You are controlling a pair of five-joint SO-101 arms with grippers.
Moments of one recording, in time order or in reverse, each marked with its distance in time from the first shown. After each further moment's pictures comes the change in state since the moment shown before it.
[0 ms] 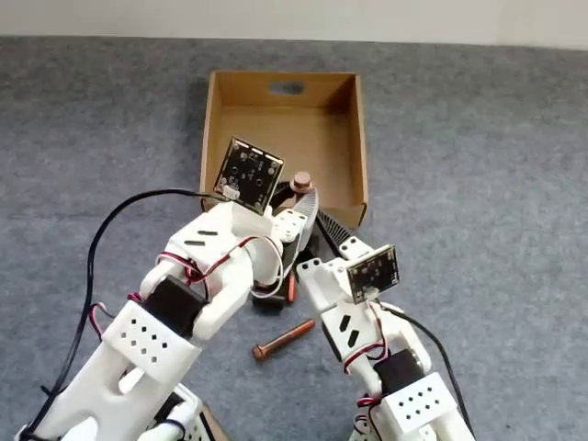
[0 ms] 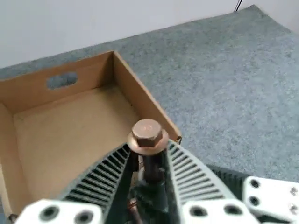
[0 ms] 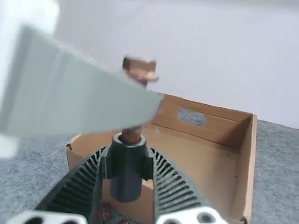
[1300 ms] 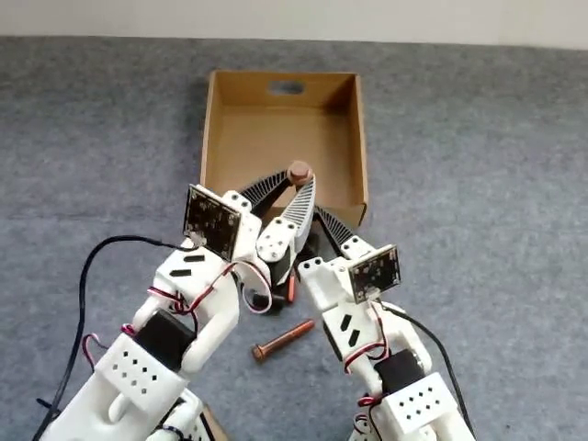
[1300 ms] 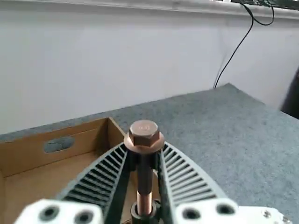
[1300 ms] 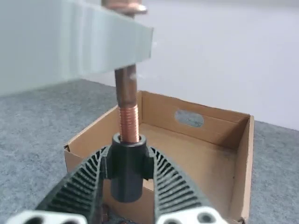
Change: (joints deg) left arm 2.0 -14.0 15.9 -23.1 -0.2; right arm 0.1 -0.1 -0.1 -0.1 0.1
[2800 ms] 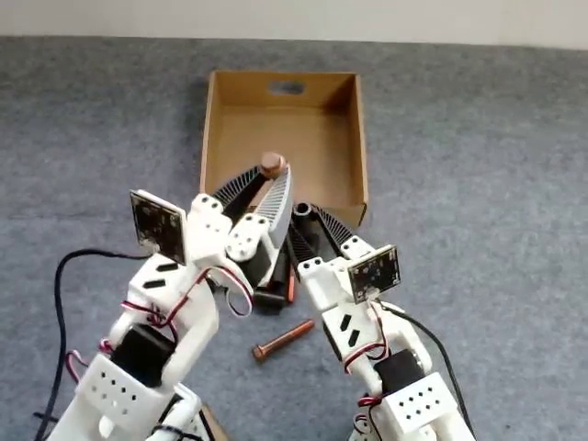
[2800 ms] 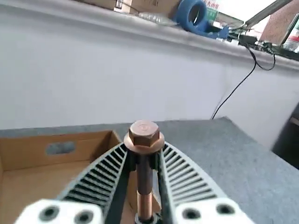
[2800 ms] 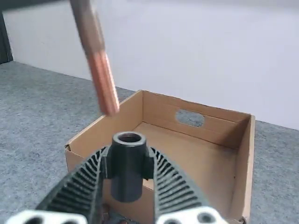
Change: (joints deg) left arm -3.5 -9.6 0.6 4.5 8.9; right arm -0.1 0.1 0.0 0.0 0.0
